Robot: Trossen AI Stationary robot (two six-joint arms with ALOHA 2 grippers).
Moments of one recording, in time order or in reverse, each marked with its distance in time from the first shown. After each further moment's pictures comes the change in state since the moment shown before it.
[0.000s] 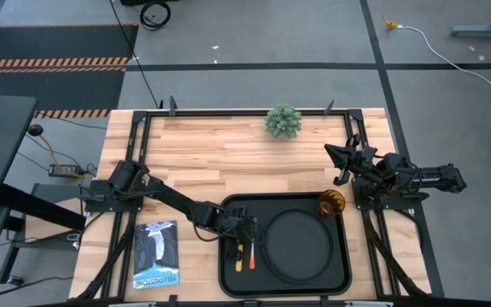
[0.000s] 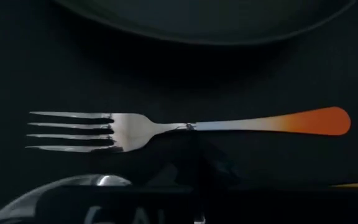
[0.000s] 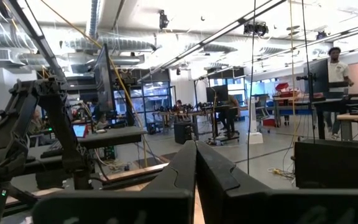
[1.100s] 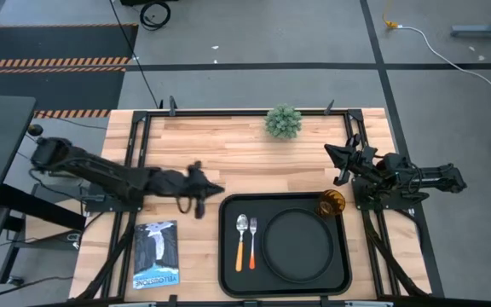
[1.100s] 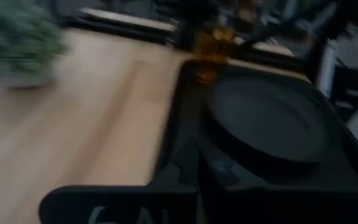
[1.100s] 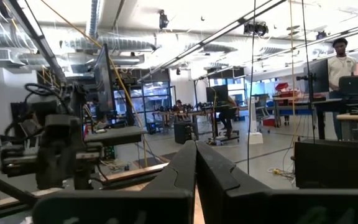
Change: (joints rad) left arm 0.152 -0.837 -0.661 0.389 -0.210 -0.013; right arm 0.000 0.000 0.000 0.000 0.000 0.000
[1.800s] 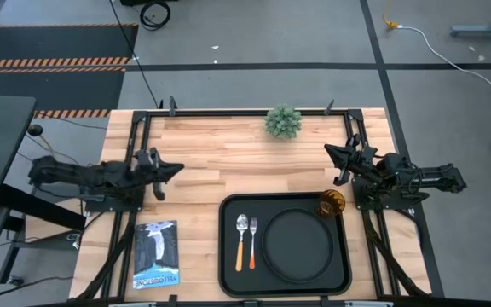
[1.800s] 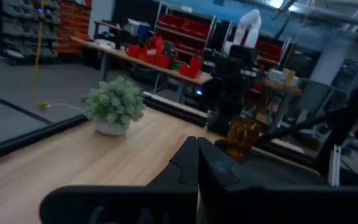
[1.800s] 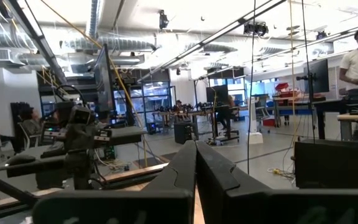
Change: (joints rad) left arm 0.013 -0.981 -0.378 -0.219 -0.234 -0.014; right arm 0.000 0.000 0.000 0.000 0.000 0.000
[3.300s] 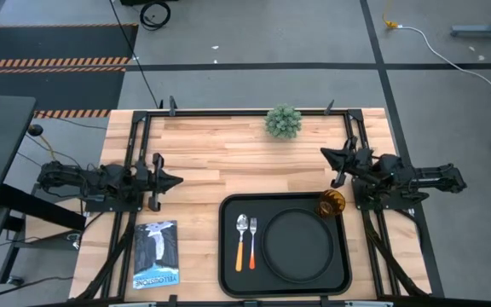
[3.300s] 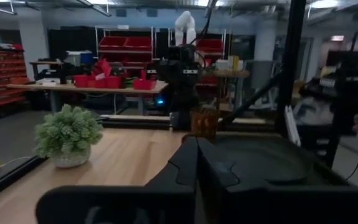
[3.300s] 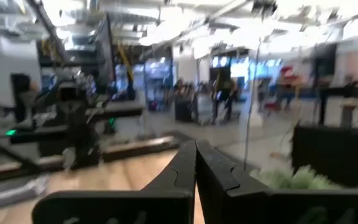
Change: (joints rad) left arm -0.002 -0.191 -0.132 0.032 0.240 0.266; right arm 0.000 0.000 0.000 -0.093 -0.003 -0.006
